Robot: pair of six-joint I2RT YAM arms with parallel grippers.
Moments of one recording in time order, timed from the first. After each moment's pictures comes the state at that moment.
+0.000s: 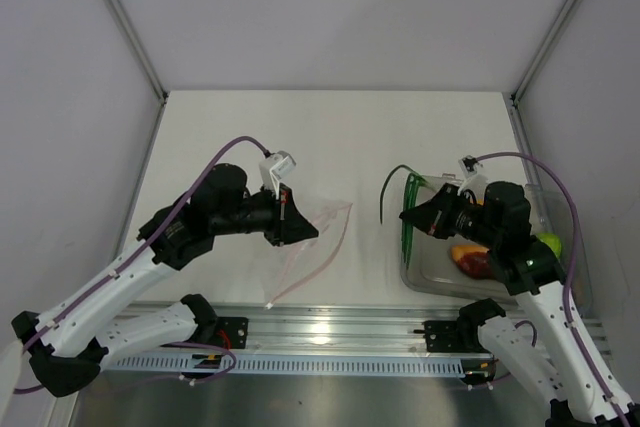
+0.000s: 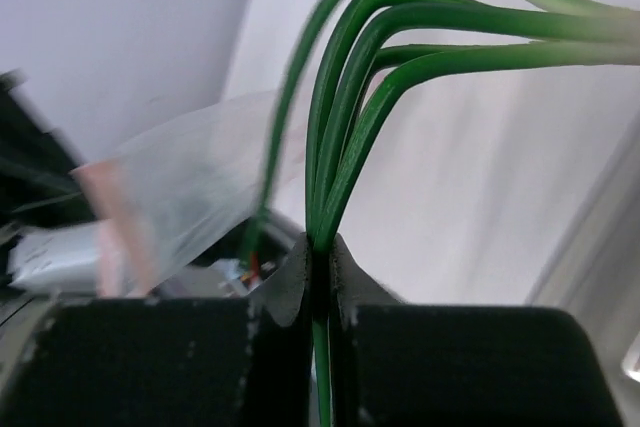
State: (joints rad) left arm -0.82 0.90 1.05 -0.59 0.40 -0.52; right arm 0.34 0.65 0.80 -0.55 -0.43 0.68
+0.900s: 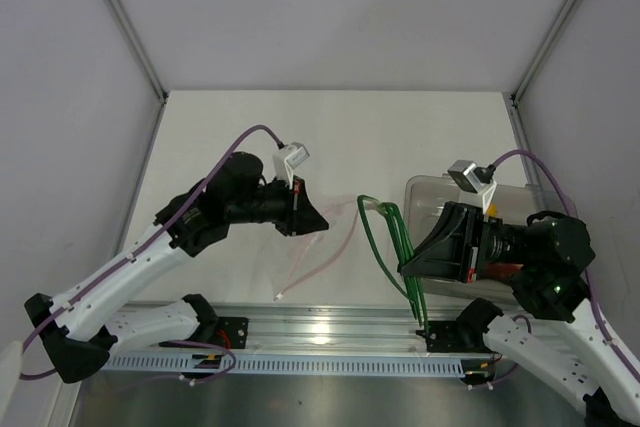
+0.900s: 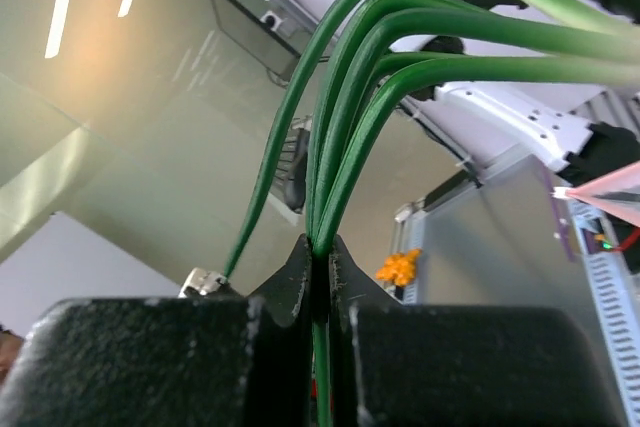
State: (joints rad) left arm -0.82 1.00 1.10 -0.57 0.40 -0.53; right arm 0.68 0.54 0.90 0.10 -0.90 1.26
